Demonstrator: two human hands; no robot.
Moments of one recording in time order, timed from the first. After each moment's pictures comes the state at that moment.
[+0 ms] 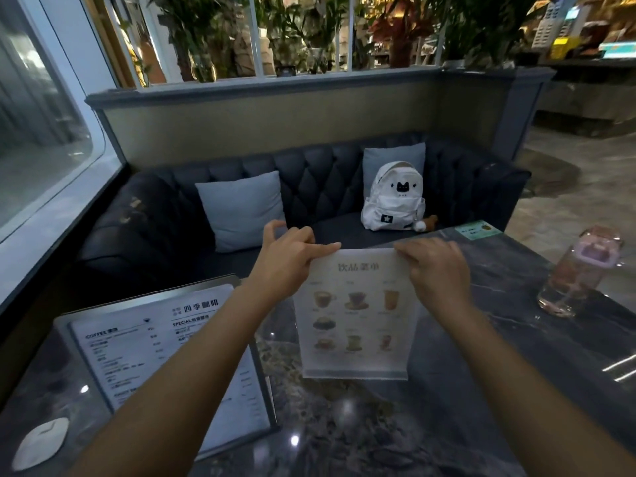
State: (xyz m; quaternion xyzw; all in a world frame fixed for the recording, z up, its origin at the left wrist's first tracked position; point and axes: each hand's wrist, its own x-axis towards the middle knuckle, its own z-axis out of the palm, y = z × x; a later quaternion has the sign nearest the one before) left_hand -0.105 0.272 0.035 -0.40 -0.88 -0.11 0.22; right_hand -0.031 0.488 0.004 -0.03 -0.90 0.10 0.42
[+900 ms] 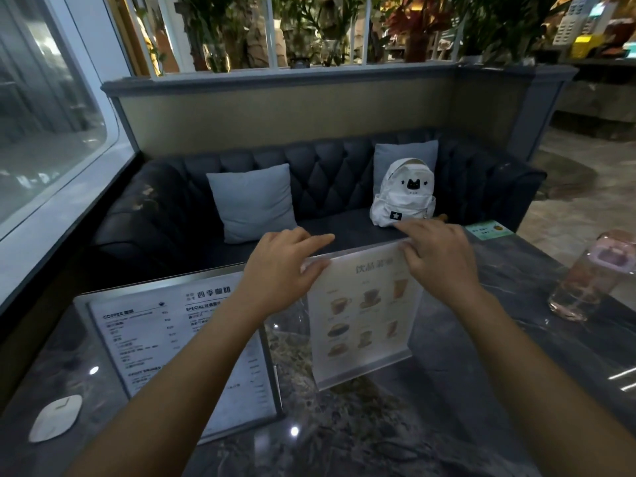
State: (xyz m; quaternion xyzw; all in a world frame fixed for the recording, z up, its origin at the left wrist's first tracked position) left_hand -0.076 0.242 0.036 -0.38 -0.87 -0.18 0.24; right_hand -0.033 0.480 0.025 0.02 -0.93 0.10 0.35
